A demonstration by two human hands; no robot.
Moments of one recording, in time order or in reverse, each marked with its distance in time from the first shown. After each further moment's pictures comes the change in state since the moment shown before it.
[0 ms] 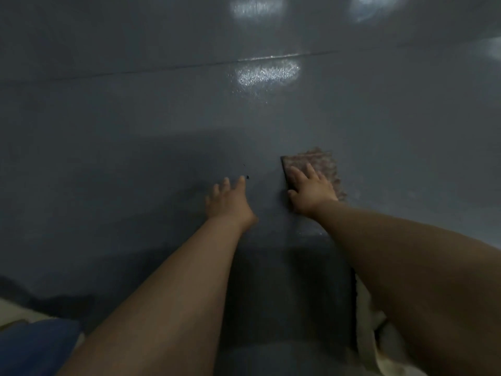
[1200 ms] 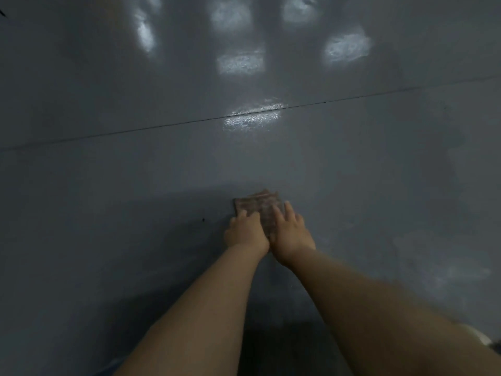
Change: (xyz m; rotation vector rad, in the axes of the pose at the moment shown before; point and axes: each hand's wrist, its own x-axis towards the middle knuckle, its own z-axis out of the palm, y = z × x) left_hand -0.024 0.137 0.008 -0.090 0.133 0.105; right_hand -0.058 0.058 -0.039 0.150 0.086 -0.078
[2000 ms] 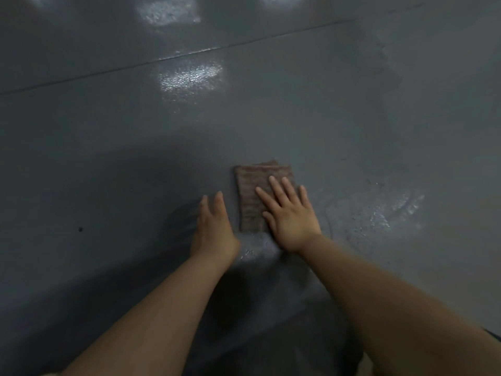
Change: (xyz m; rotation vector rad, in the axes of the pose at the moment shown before) left_hand 0.041 0.086 0.097 -0.125 -0.059 0.090; right_hand 0.035 0.194 0.007 -0.333 0.169 -0.032
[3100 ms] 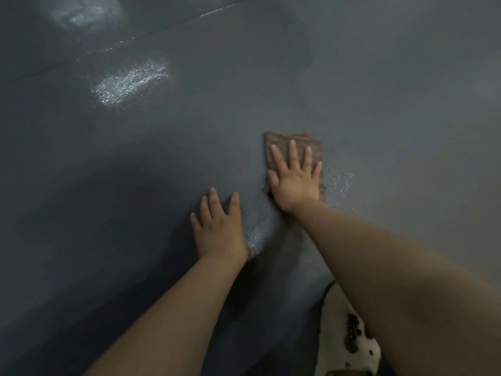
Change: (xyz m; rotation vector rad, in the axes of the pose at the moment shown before) left_hand 0.019 0.120 0.078 0.548 -0.138 0.253; right_hand 0.007 0.149 -0.017 0.179 0.027 0.544
